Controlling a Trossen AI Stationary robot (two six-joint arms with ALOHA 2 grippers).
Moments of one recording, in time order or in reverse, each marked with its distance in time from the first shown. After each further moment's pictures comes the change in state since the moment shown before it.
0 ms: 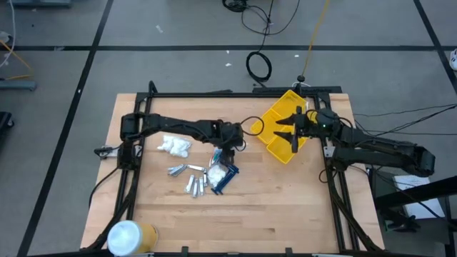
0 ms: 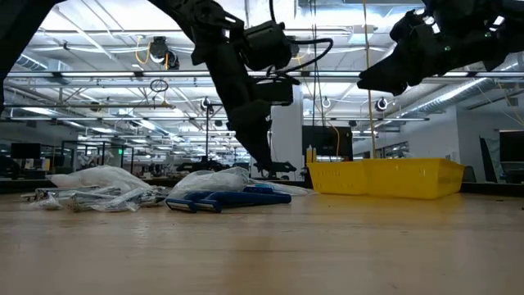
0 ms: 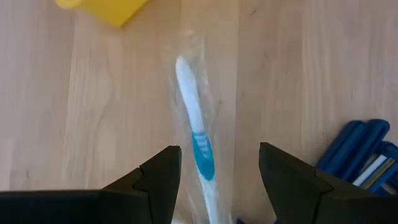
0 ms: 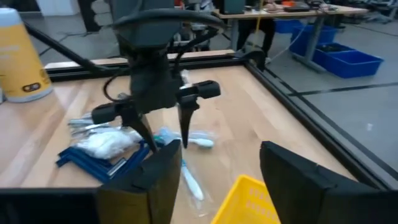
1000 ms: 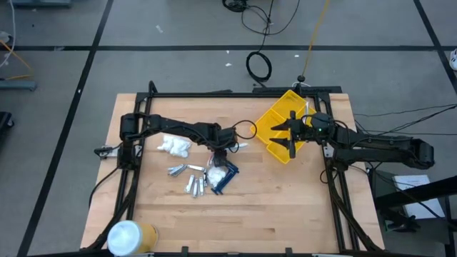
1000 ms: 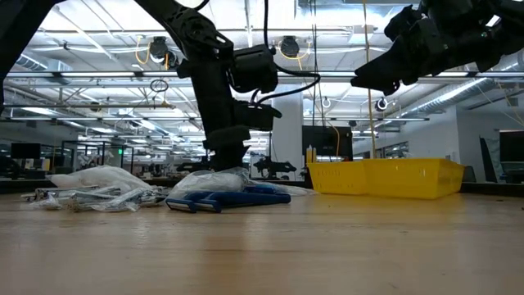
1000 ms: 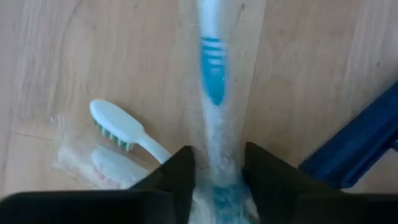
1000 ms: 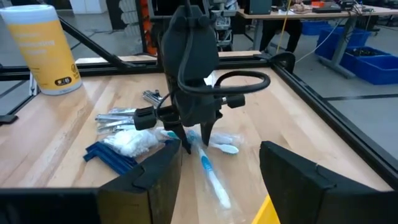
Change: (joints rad) left arm 0.007 -0.002 -0.119 -0.020 -0.005 -0.114; right arm 0.099 0.076 0.000 0.076 0.005 0.004
